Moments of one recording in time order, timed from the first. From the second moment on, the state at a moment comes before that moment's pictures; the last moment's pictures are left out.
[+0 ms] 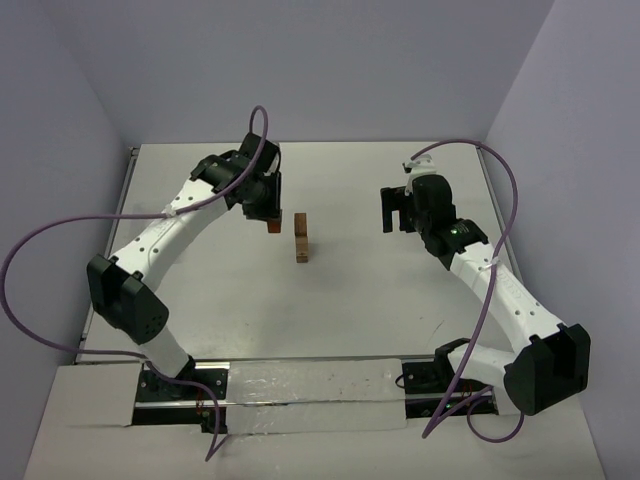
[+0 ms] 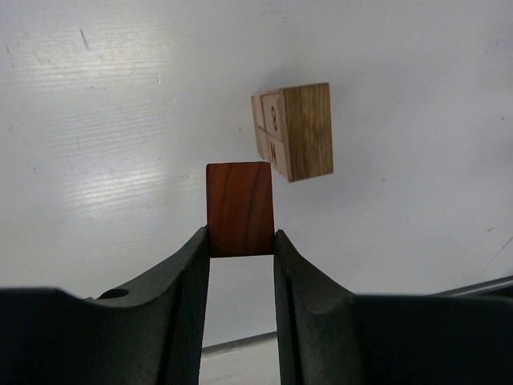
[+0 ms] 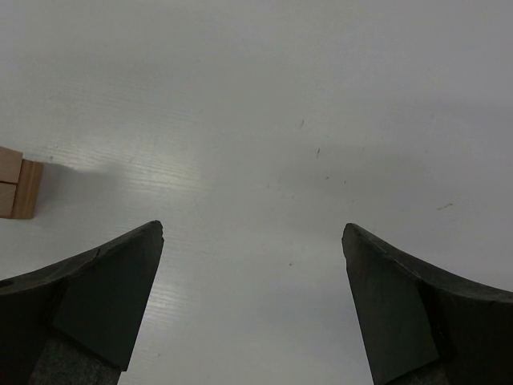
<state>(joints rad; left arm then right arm) -0.60 1.66 1.69 -1.04 -0.09 -0.47 0.34 1.15 0.97 -0.40 0.20 0.09</state>
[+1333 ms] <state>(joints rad) -0.72 1.92 1.89 -1.06 -0.19 -0.54 0.32 1.19 1.00 -0.41 0.15 0.09</state>
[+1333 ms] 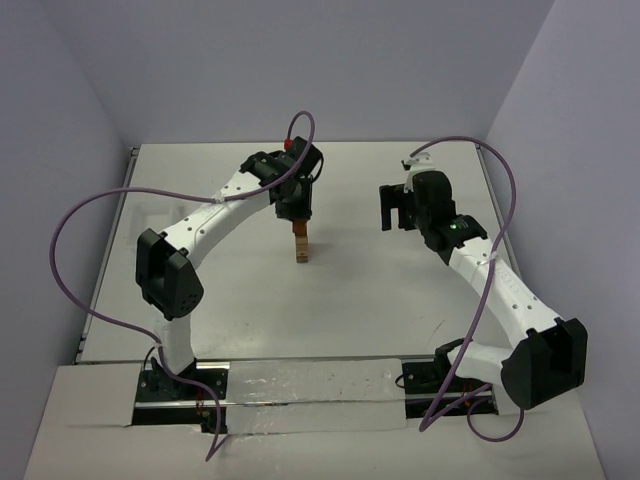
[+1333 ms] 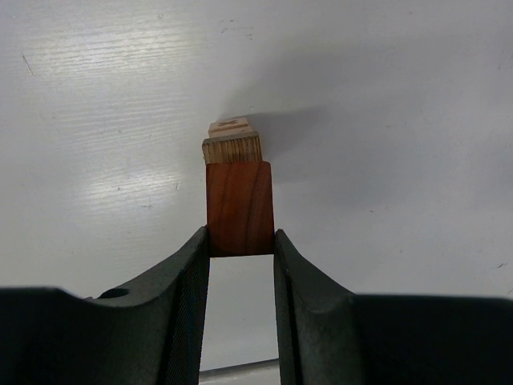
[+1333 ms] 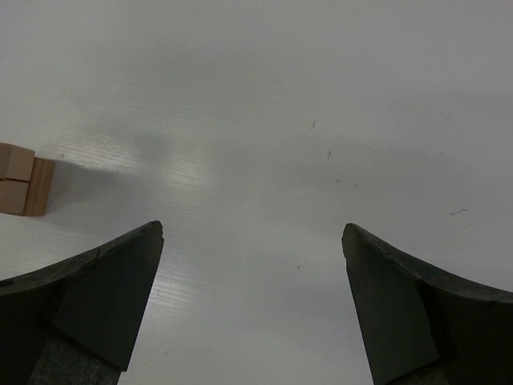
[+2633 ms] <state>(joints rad) -0.70 1.94 1.92 -1.07 -0.15 -0.55 0.32 1.22 1.01 -0.43 0.13 0.09</state>
